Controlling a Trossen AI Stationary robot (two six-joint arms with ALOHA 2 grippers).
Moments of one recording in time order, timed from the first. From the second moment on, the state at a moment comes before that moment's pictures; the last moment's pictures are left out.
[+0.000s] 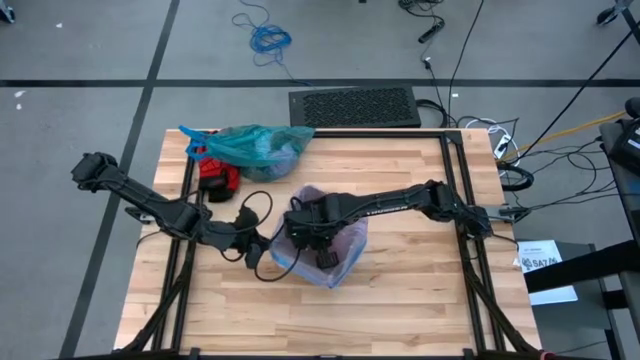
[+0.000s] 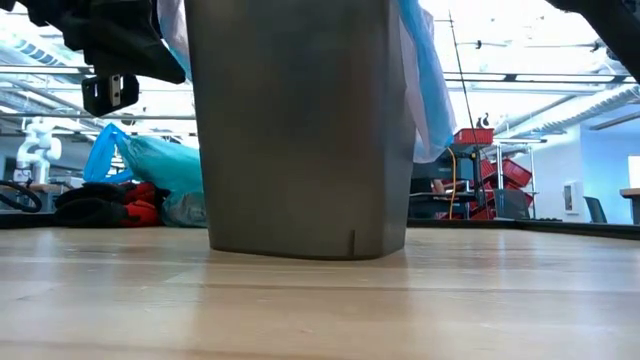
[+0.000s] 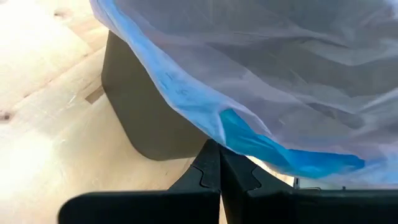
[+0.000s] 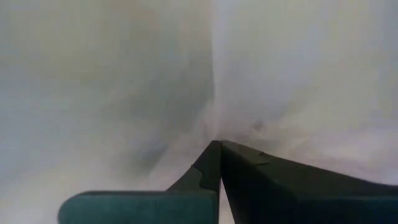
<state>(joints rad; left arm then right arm) -0.43 0.97 0.55 -0.14 -0.31 -1.01 0.11 2.26 2.15 -1.19 -0.03 -0.11</state>
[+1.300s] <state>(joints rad) -0.46 0.78 0.63 -0.18 -0.43 -0.96 0.09 2.17 2.15 -1.20 -0.08 -0.04</state>
